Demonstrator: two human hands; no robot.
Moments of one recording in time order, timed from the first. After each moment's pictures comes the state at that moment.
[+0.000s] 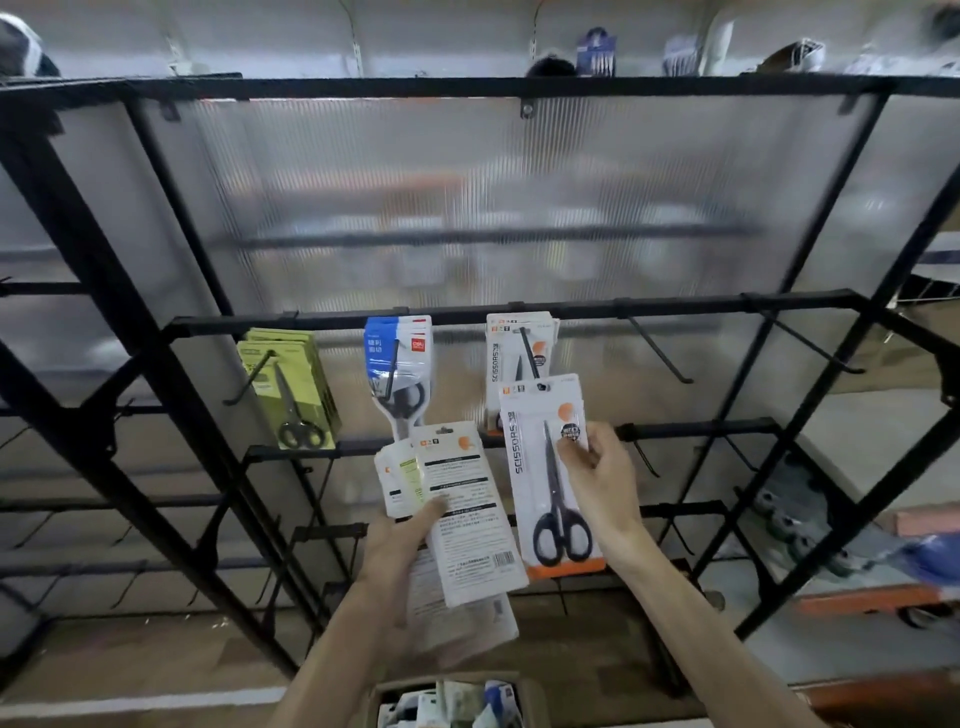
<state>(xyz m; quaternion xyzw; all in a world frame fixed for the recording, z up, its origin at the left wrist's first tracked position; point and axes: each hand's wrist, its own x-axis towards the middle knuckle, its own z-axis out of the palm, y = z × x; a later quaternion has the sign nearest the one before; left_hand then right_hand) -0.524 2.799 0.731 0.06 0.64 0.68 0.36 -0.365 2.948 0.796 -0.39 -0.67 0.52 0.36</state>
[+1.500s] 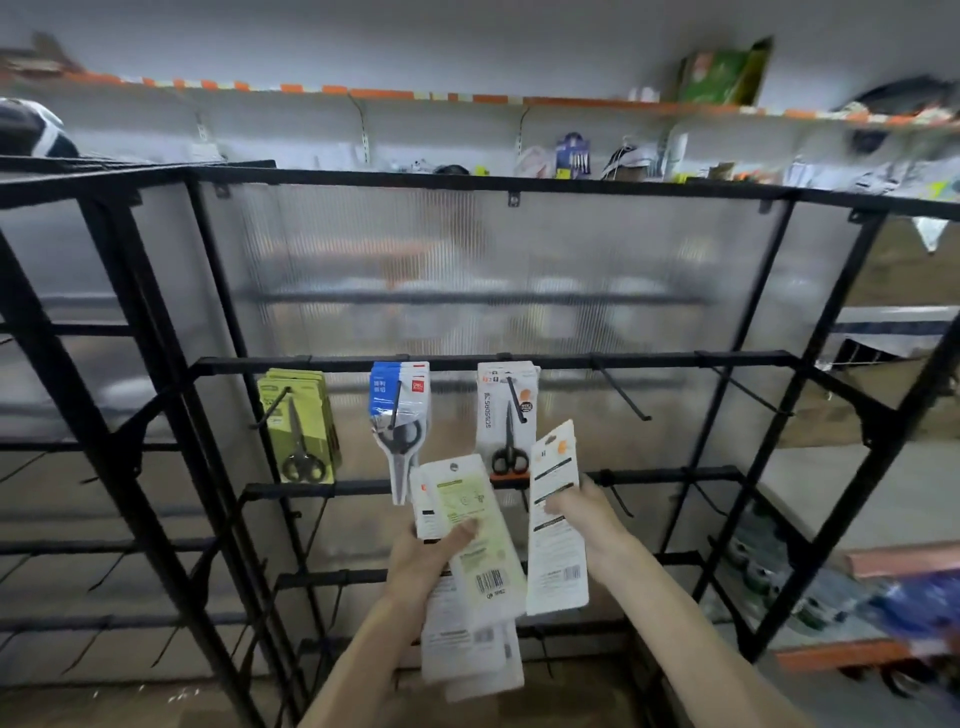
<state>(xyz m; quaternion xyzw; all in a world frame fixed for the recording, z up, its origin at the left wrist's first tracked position) -0.486 2.795 0.761 0.15 0.60 0.67 0.41 -0.350 2.948 0.805 -0.44 -0.56 0.66 0.22</state>
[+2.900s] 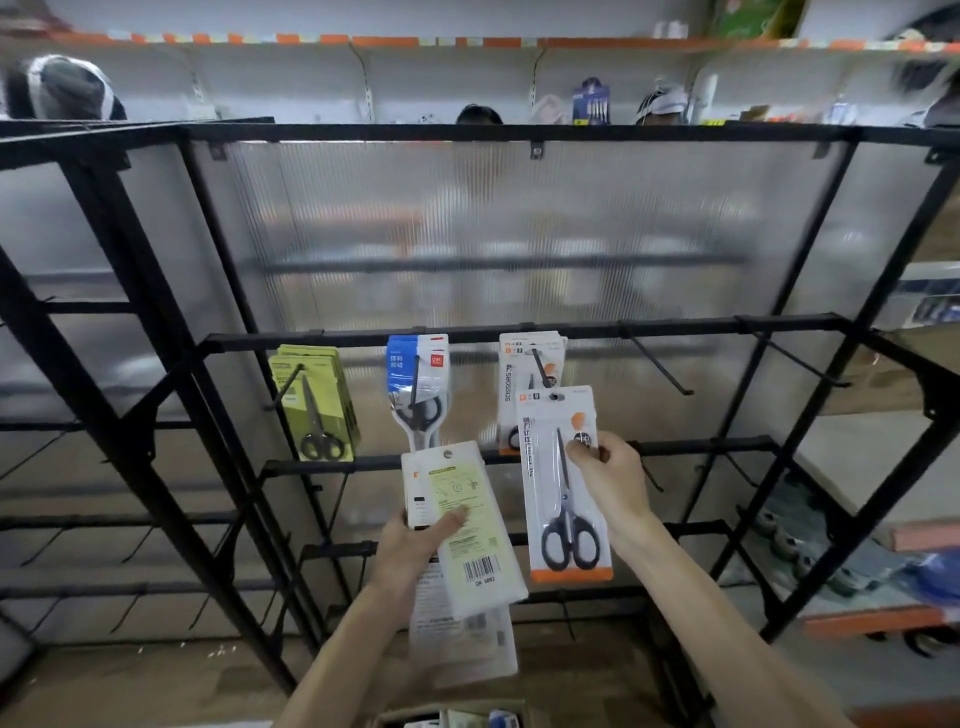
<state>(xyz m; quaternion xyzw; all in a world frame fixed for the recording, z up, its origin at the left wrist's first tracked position) -0.522 2.776 0.752 0.13 0.62 0.67 0.39 -0.369 2.942 0.811 -0.42 -0.63 0.55 0.36</state>
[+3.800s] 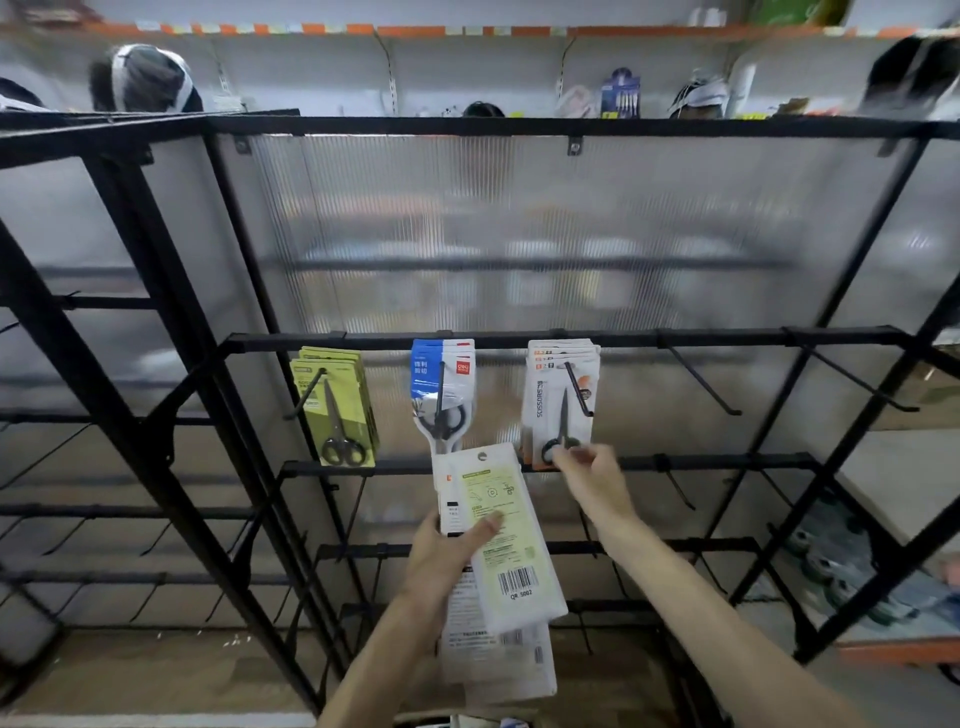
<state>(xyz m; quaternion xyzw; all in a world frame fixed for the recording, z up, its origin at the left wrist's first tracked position) -0.527 2.789 0.752 0.13 0.60 0.67 0.42 -0.424 2.957 0.793 -0.46 -0.65 0.55 0.26</state>
